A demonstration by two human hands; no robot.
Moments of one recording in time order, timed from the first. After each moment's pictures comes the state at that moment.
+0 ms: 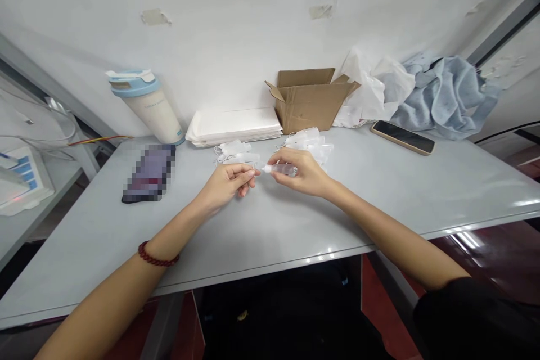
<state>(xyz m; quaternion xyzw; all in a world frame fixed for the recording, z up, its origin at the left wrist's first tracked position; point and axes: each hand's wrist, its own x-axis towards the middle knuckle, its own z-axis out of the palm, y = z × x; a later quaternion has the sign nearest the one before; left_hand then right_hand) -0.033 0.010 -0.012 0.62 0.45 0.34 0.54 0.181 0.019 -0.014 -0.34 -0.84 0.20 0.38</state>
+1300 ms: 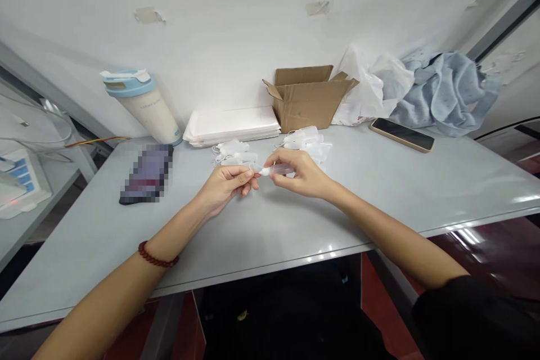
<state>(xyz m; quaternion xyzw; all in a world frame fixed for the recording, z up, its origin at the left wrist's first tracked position) -0.034 0.009 -0.019 0.54 0.41 0.37 0.63 0.178 0.011 -0.005 -0.33 -0.83 0.23 0.38</state>
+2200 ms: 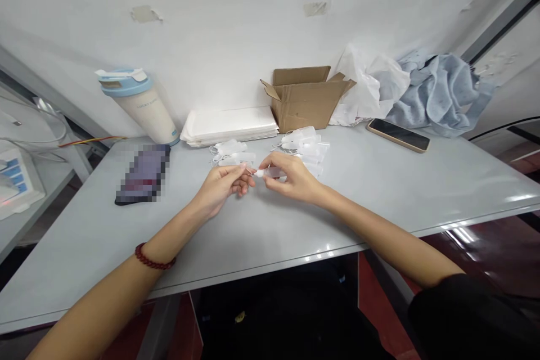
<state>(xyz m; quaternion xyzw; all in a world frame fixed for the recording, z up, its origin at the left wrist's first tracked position) -0.034 0.011 -0.026 0.52 0.44 0.39 0.63 0.169 0.011 -0.022 -0.34 -0.83 0.21 0.39</state>
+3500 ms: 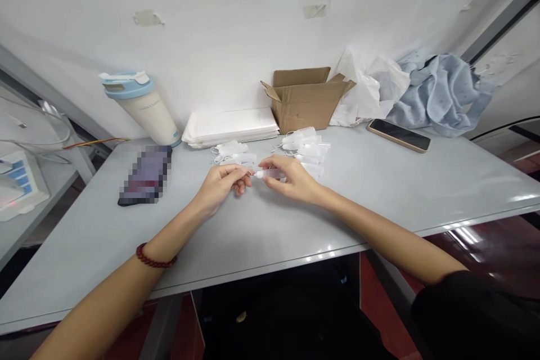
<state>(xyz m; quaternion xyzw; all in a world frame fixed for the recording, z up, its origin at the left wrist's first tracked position) -0.036 0.012 -0.021 0.57 0.45 0.39 0.57 0.168 0.011 -0.025 -0.38 -0.81 0.26 0.36</state>
